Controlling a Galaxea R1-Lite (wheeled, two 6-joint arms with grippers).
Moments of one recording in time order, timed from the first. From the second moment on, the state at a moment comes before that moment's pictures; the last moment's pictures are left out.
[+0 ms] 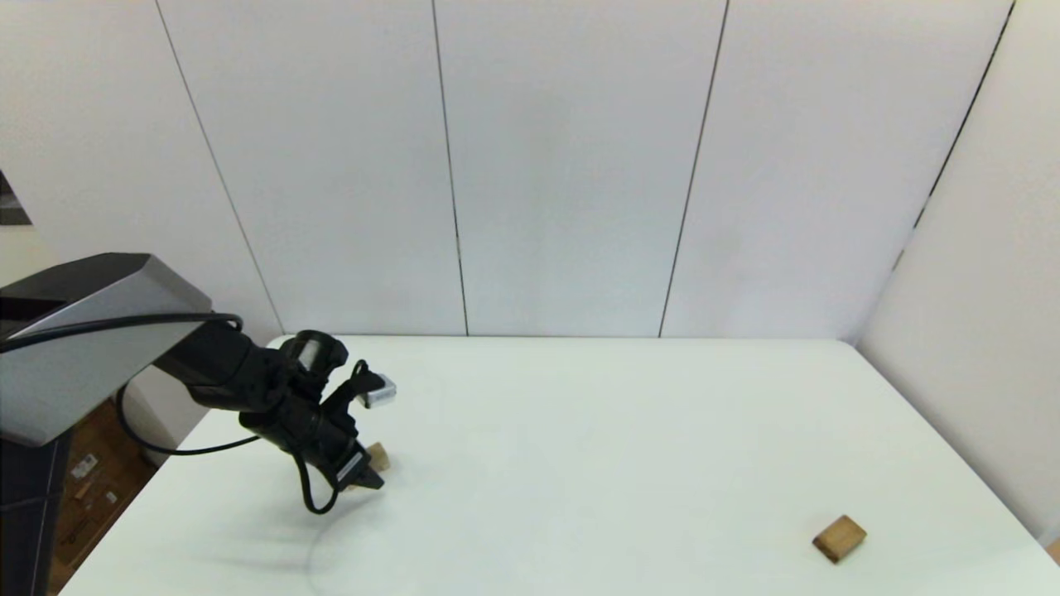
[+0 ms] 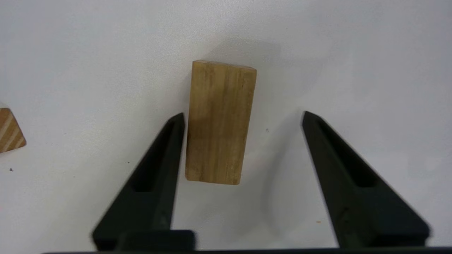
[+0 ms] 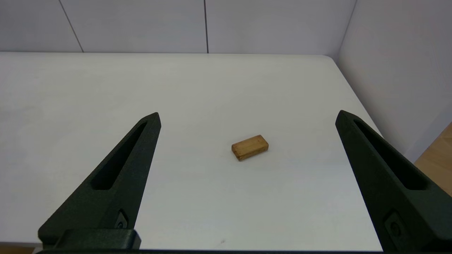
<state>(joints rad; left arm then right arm) -0.09 2.29 -1.13 0.10 -0.28 0.59 0.00 0.00 -0.03 0.06 0.00 0.00</state>
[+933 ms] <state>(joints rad) -0.34 2.07 -1.10 0.12 -0.36 0.61 0.00 0.00 -0.03 0.06 0.00 0.00</state>
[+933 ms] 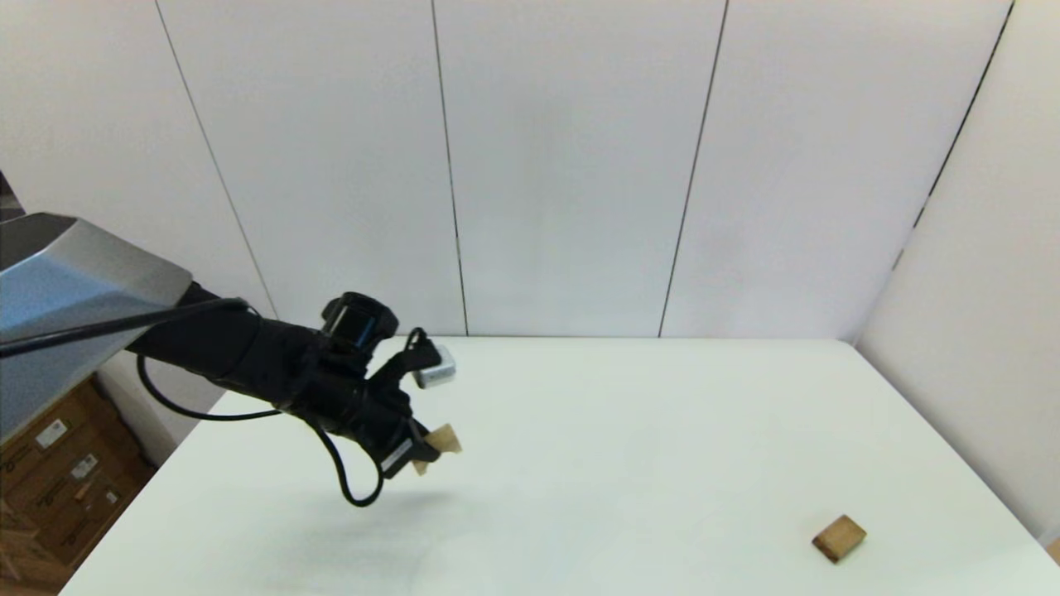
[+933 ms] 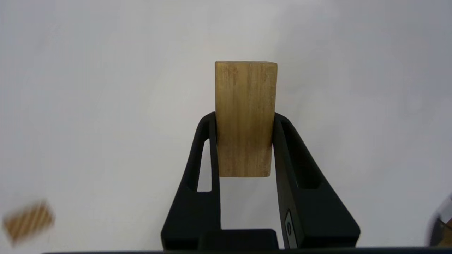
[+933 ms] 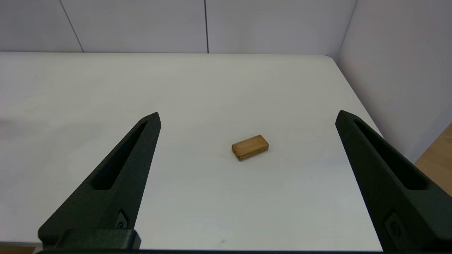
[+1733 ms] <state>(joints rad) -0.73 2.19 -1.30 0.26 -0.36 0.67 0.00 0.00 -0.03 0.06 0.00 0.00</state>
